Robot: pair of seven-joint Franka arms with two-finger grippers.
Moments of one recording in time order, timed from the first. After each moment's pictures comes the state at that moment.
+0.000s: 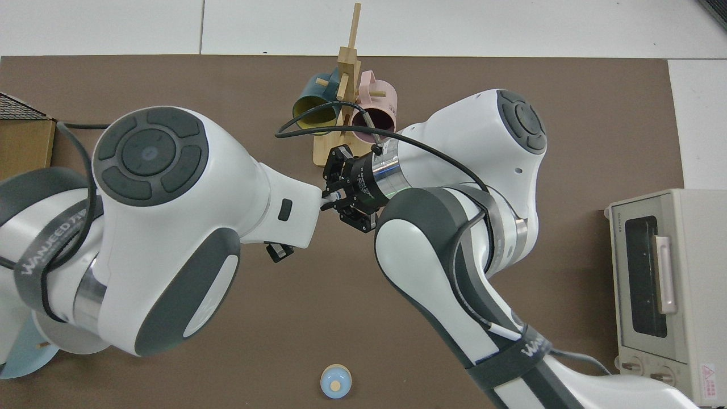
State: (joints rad) left arm -0.13 0.07 -0.38 -1.62 0.01 1.70 0.58; right arm 0.52 0.33 -0.03 -1.53 0.67 2.02 1.38
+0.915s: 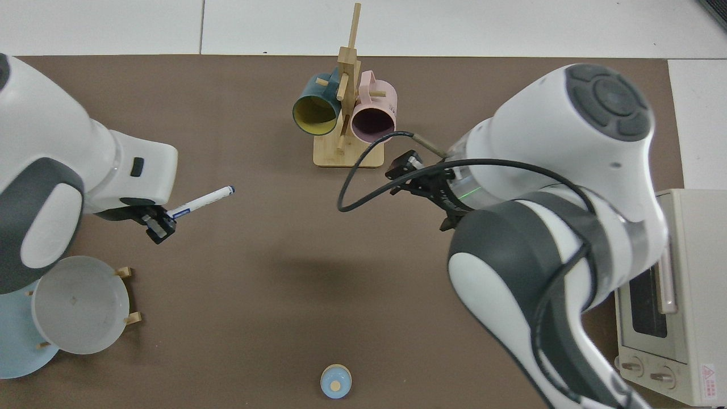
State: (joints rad) left arm 0.12 0.07 -0.33 -1.62 0.03 1.54 0.67; right arm 0.42 0.18 -0.05 -1.53 0.28 1.72 0.93
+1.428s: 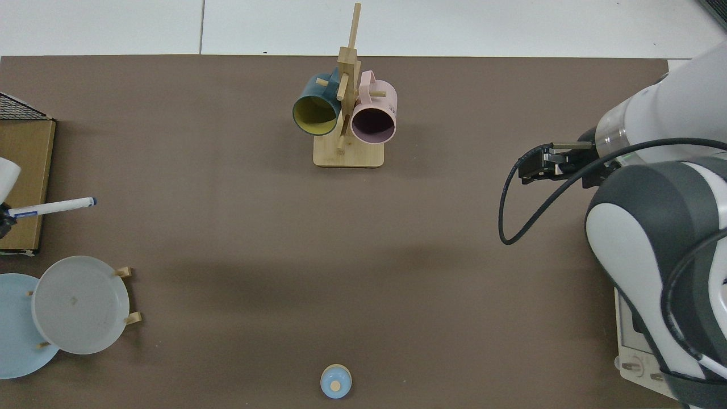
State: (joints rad) left arm 0.35 0.08 -0.31 -1.59 0.37 1.54 1.16; right arm 0.21 0.12 -0.05 -1.54 0.02 1.65 0.23
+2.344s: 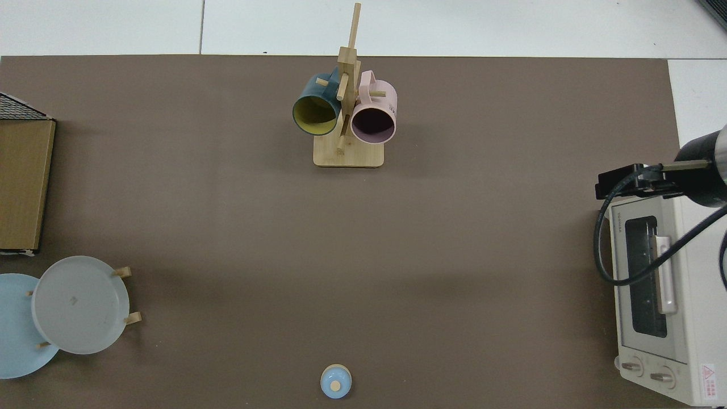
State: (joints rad) left arm 0.47 0.17 -0.27 -1.42 0.88 1.84 1.60; right arm 0.11 0.00 -0.06 -1.54 0.01 1.55 0.08
